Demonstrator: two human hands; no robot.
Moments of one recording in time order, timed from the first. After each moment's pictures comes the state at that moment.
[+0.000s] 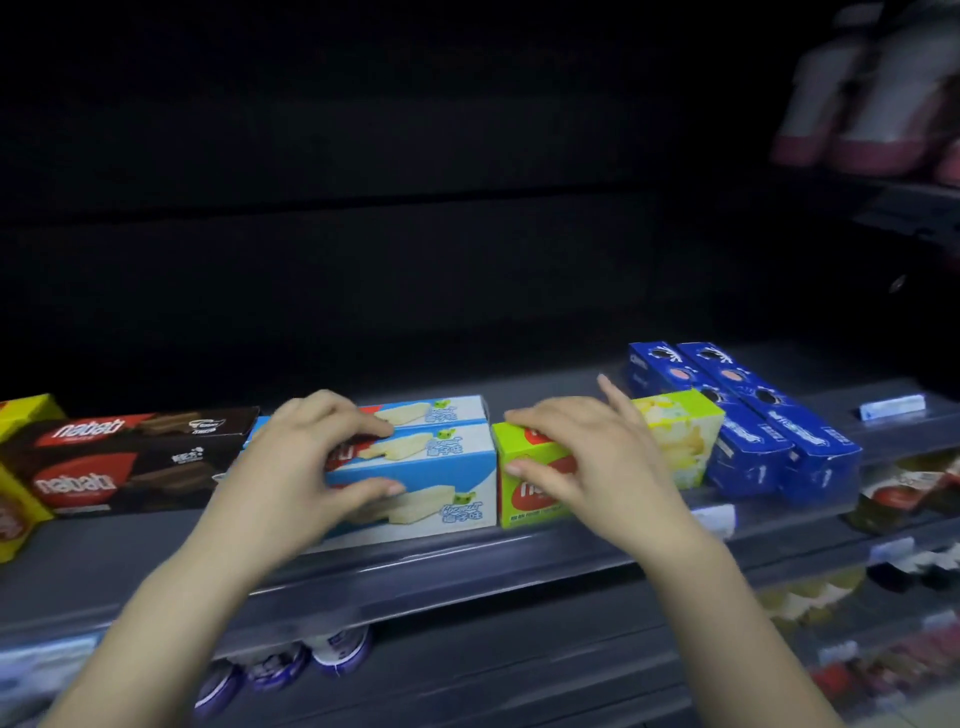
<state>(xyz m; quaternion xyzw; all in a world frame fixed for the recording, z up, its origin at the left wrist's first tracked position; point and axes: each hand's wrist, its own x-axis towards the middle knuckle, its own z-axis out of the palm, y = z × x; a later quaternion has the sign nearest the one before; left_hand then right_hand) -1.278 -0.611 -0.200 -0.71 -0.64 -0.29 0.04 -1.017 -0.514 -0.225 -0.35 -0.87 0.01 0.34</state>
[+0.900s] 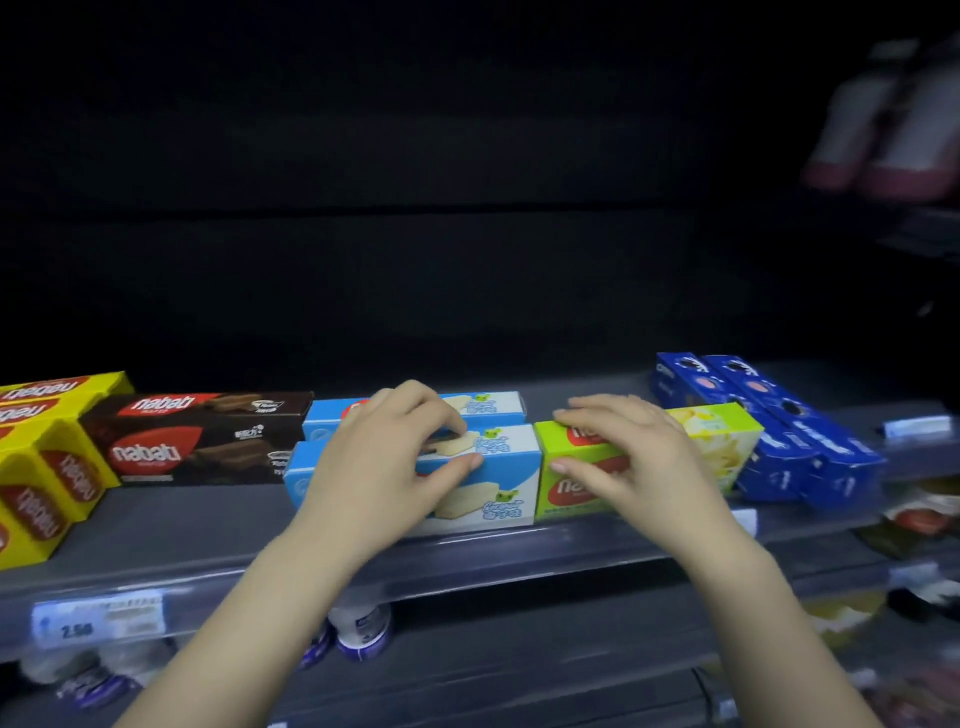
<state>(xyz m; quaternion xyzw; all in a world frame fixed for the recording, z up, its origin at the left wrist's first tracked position) -1.250 -0.628 -0.199 -0.69 -0.65 -0.30 0.08 -1.019 -0.523 -0.227 -0.32 -0.87 0.04 0.39</state>
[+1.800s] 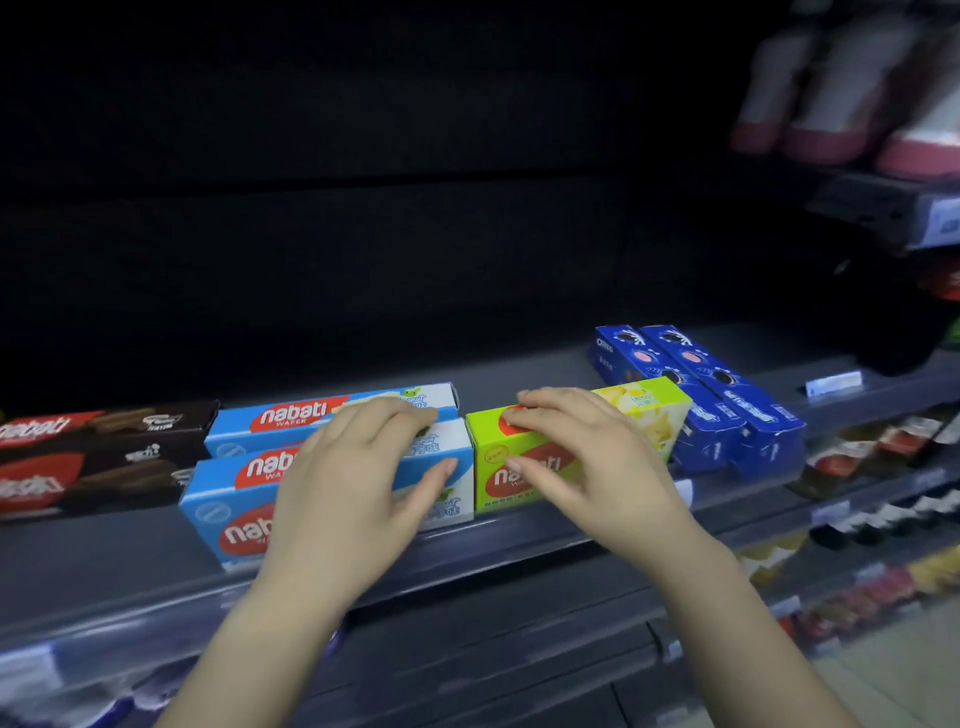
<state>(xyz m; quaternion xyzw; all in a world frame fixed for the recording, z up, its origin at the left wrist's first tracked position) -1.214 -0.615 -0.207 -0.69 -0.64 -0.30 0.12 -1.004 -0.534 -0.224 -0.36 -0.86 0.07 0.35</state>
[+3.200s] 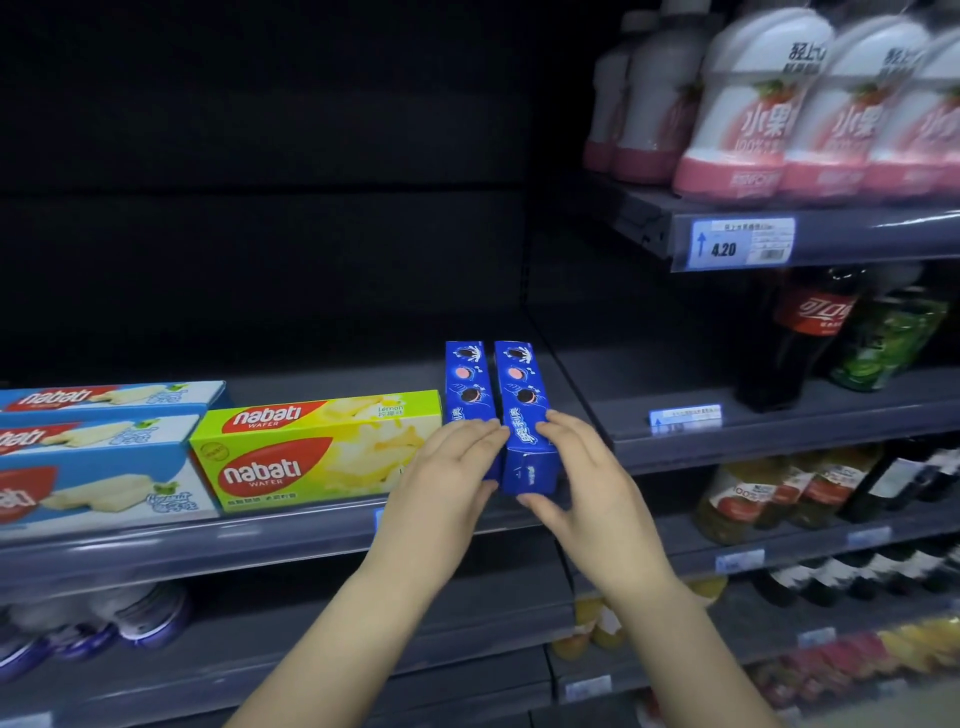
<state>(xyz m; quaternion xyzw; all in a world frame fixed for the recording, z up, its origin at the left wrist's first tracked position) -0.947 -0.508 -0.258 -0.72 -0.59 -0.34 0.11 -0.782 -0.459 -0.268 -0.40 -0.83 0.13 0.36</state>
